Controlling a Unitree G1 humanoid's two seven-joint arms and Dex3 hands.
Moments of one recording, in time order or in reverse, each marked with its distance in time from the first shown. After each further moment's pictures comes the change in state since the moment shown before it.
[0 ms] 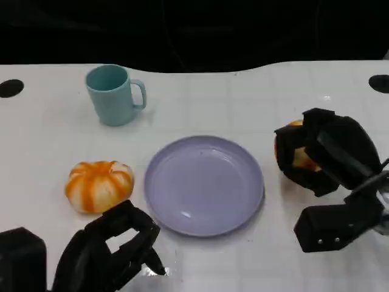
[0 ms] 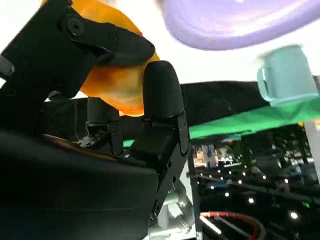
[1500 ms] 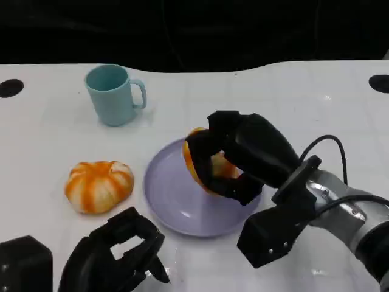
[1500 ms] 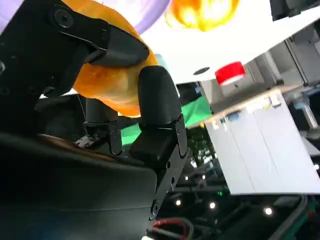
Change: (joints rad) left arm 0.028 -0.003 -0.033 0.028 0.020 -0.057 -0.013; right arm -0.062 0.220 0.022 -0.077 0.058 -0.125 0.233
